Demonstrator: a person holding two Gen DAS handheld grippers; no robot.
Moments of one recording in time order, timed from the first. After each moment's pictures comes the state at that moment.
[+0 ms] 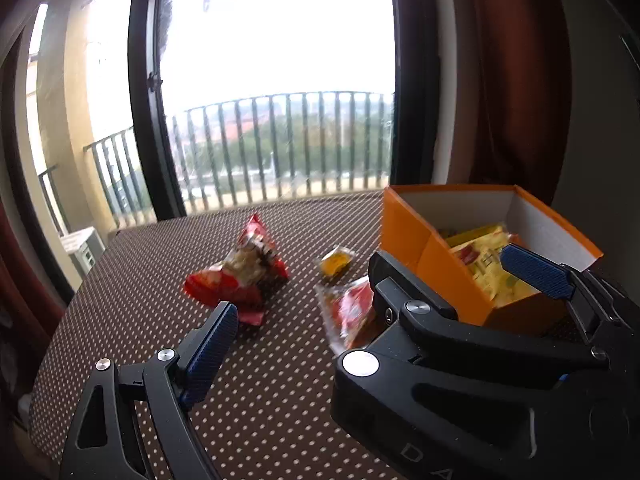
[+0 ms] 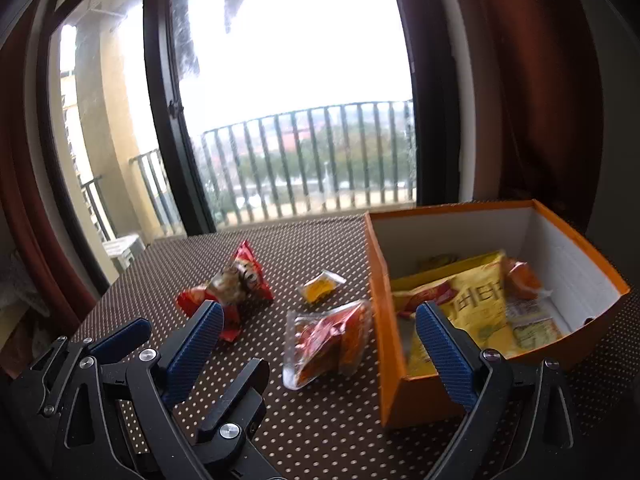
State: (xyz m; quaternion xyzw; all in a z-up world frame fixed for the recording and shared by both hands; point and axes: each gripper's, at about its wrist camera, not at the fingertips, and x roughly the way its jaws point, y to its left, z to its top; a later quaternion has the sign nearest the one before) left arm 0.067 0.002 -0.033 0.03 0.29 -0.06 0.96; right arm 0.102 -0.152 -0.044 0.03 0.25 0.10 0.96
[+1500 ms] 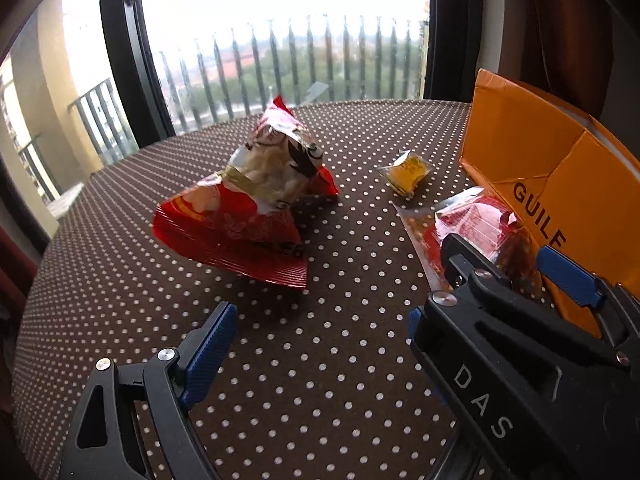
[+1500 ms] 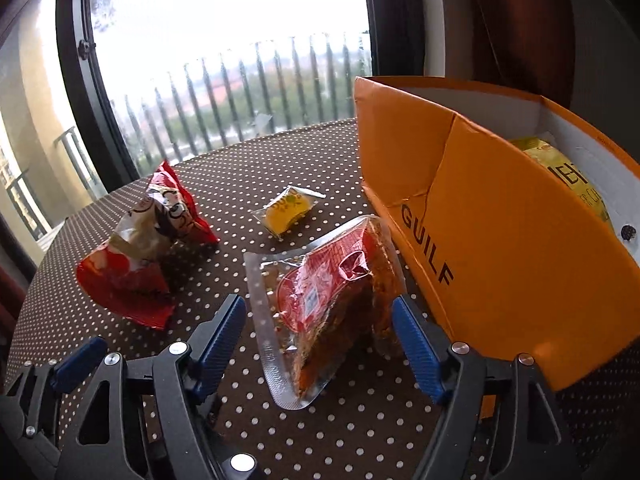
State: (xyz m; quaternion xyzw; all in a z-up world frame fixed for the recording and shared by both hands) left arm 0.167 0.047 -0.133 0.05 0.41 -0.06 0.91; right arm 0.185 -0.110 -0.147 0.06 0.36 -0.03 0.93
